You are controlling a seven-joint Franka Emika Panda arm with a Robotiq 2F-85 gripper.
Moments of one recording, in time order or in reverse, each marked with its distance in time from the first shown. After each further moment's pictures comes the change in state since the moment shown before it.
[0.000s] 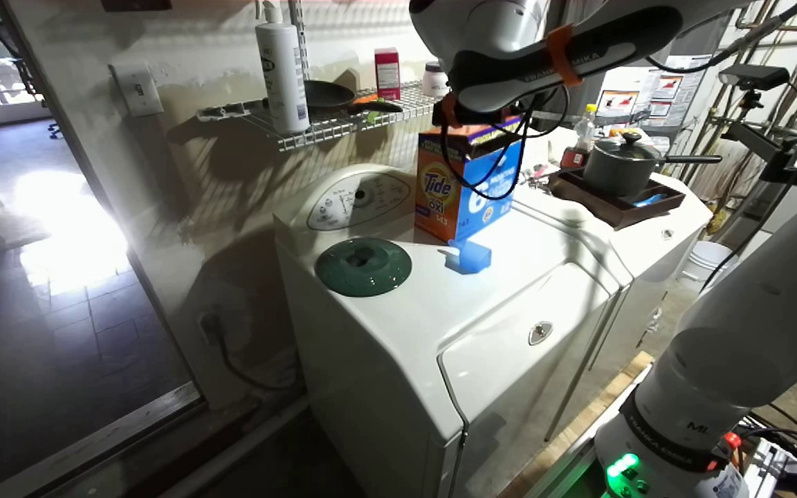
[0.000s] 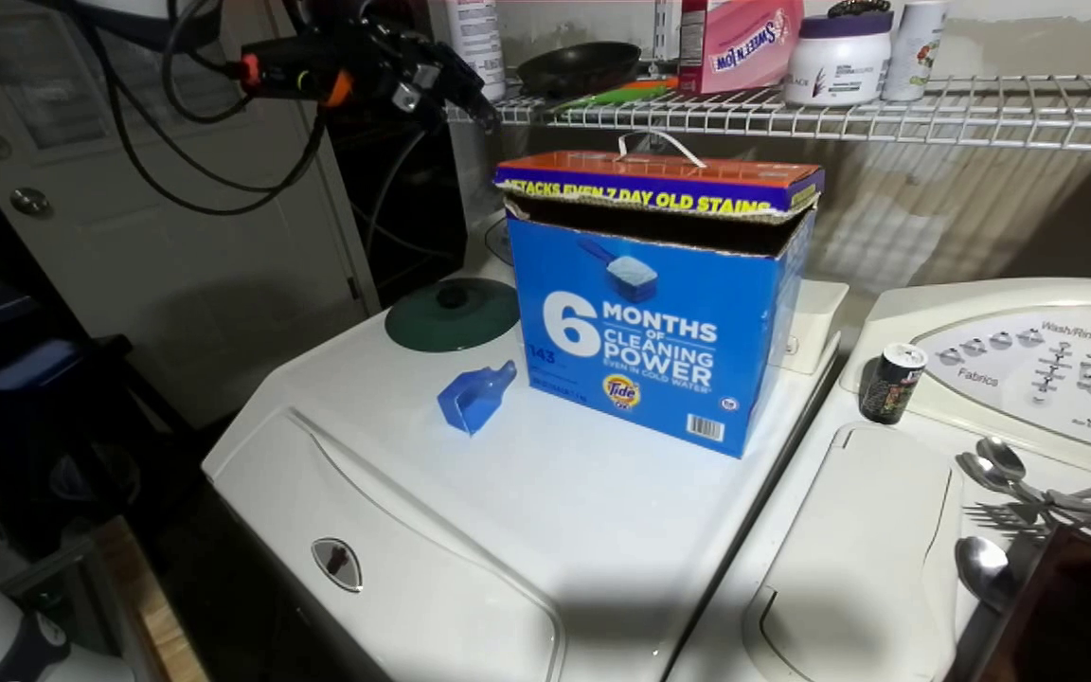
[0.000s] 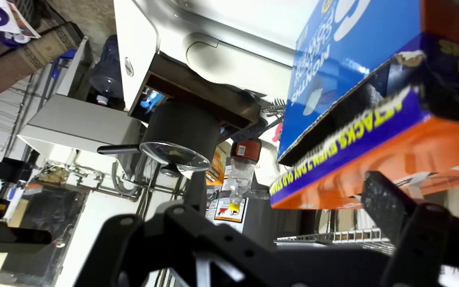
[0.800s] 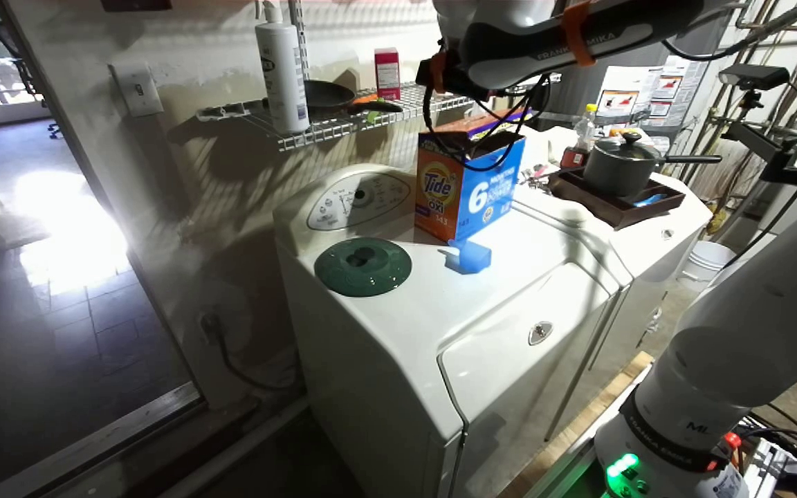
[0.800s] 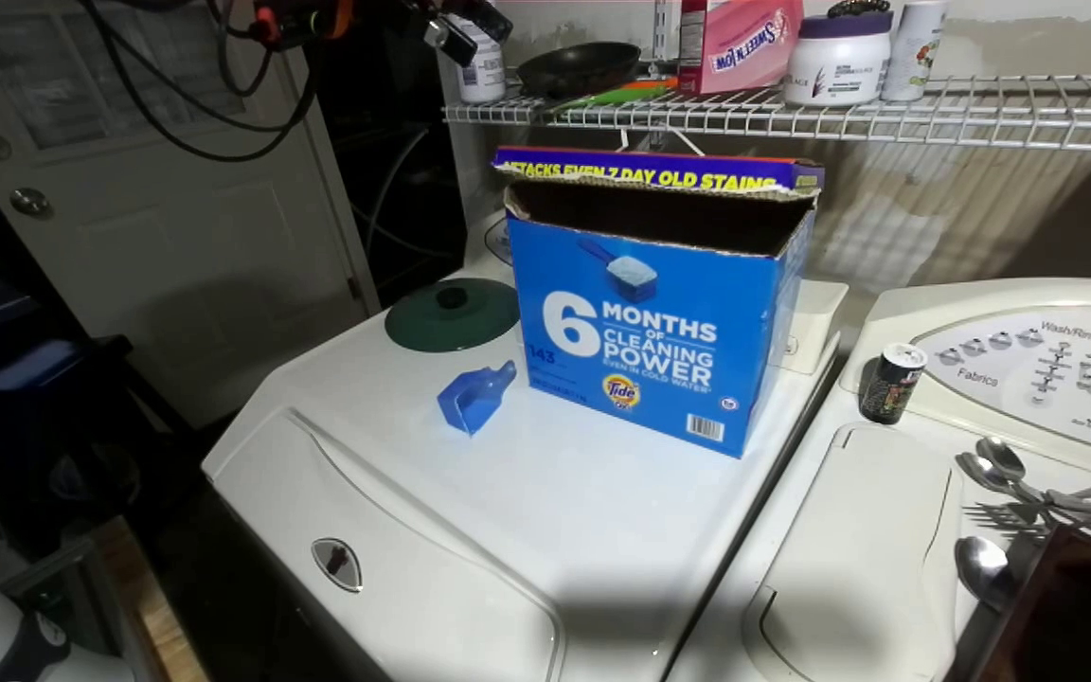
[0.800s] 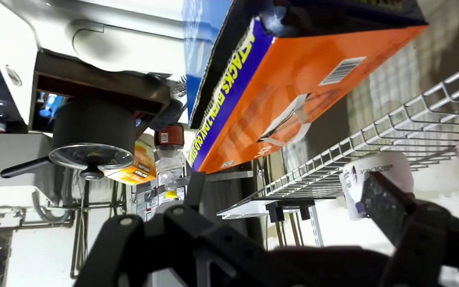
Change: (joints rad) arm -0.005 -0.037 -0.027 0.041 -0.010 0.268 0.086
